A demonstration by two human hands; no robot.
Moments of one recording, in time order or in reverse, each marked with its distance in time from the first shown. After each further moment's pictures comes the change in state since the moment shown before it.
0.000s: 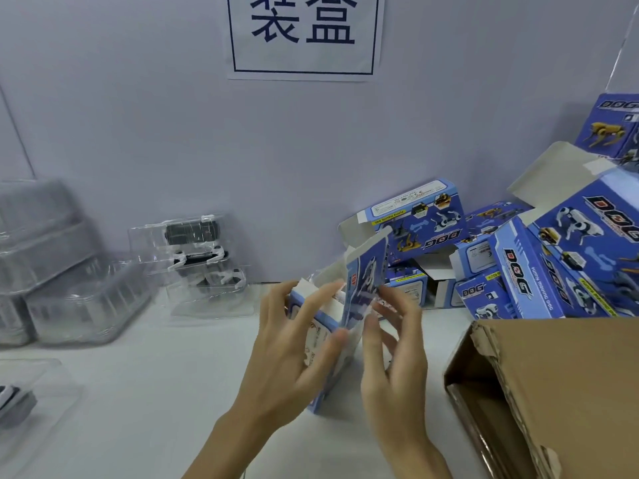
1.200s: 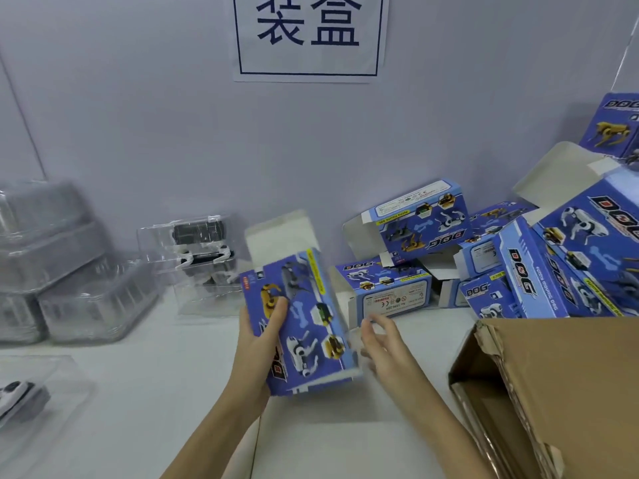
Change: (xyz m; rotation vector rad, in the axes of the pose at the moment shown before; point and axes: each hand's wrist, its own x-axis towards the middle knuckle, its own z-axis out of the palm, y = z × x) left_hand -0.004 -0.054 0.008 -0.958 0.158 -0.930; right_hand 0.021 0.038 -0.016 -0.007 -0.438 0.625
